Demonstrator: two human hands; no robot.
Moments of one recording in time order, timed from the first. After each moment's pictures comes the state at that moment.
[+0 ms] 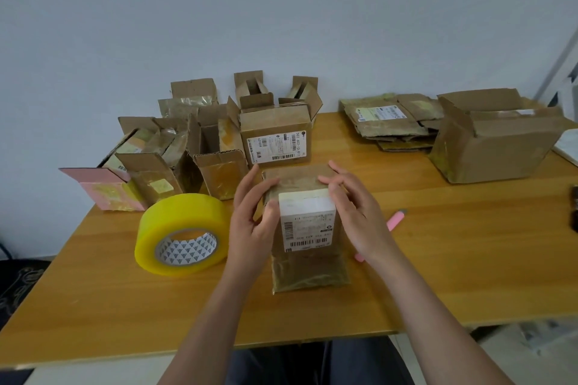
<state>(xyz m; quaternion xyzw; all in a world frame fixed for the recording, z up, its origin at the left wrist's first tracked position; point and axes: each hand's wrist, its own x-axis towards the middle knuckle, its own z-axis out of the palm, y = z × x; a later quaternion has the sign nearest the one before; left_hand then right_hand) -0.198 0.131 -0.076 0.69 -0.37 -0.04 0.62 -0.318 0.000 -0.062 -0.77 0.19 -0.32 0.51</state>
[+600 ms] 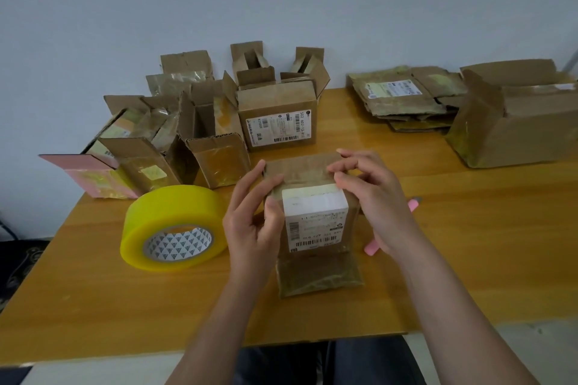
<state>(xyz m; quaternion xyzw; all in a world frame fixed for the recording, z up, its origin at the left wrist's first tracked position) -0.203 0.129 -0.087 0.68 -0.37 0.09 0.63 -0.311 -0.011 -0.051 -0.68 0.24 -0.32 0.61</state>
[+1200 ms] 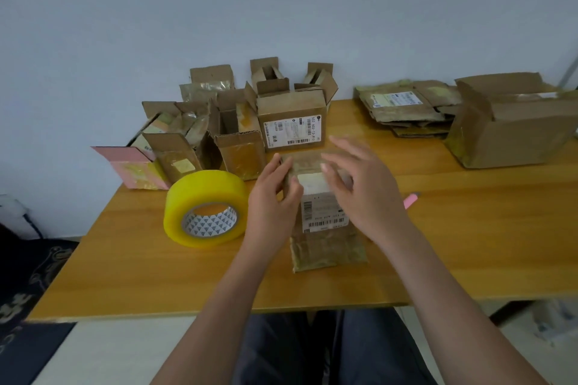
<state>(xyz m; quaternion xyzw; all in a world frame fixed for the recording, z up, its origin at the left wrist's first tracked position) -0.217 0.140 -0.049 0.77 -0.34 -0.04 0.54 -0.318 0.021 -0.033 -0.91 0.20 -0.31 0.20</state>
